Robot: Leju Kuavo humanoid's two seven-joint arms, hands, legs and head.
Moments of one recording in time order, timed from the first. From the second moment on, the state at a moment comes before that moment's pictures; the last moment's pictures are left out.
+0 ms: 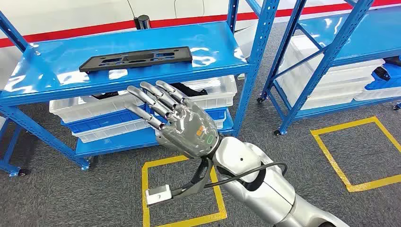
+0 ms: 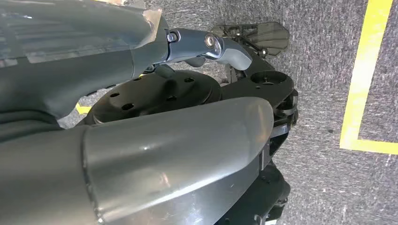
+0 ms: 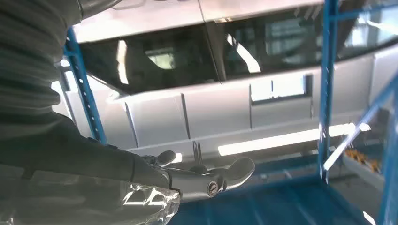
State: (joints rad) left arm -0.01 0.14 -1.03 -0.11 1.20 -0.05 -0.38; right arm -0.55 -0.10 0.85 -1.40 1.17 -0.10 -0.16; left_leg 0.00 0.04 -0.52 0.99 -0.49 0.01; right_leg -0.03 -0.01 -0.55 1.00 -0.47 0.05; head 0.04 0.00
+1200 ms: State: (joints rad) left arm -0.02 0.13 -1.04 -0.11 1.21 0.03 -0.37; right arm -0.59 -0.08 0.84 -1.09 1.25 -0.17 0.00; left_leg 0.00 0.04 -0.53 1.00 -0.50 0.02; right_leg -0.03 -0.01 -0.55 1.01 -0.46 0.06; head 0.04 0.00
